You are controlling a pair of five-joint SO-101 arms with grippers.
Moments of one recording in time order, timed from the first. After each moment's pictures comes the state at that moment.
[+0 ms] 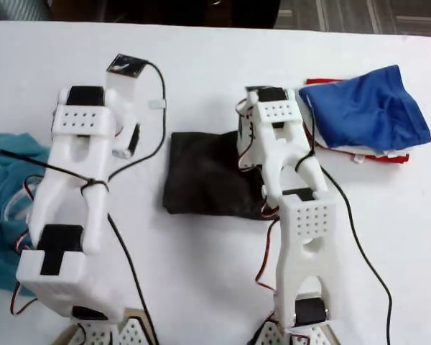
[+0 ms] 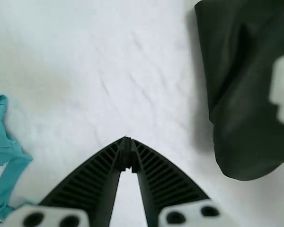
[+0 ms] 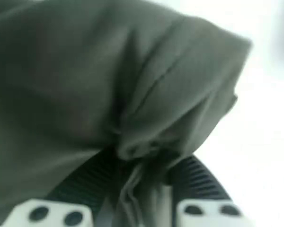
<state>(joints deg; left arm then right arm) -6.2 7.5 -2.2 84.3 -10.2 -12.9 49.8 -31.6 96.0 1.0</state>
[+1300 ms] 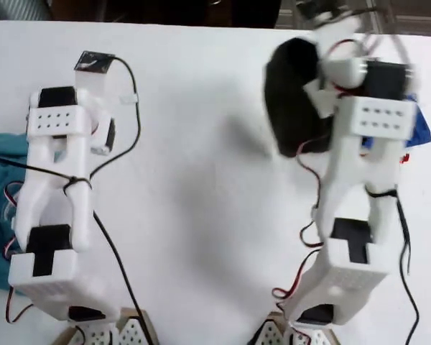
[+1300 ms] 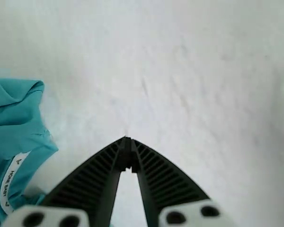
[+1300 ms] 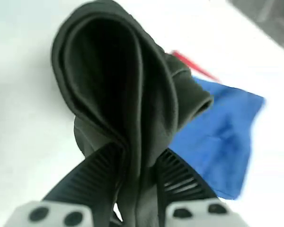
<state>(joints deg) -13.5 7.5 -2.1 82.0 -10.2 3.7 14.3 -52.0 100.0 38.5</state>
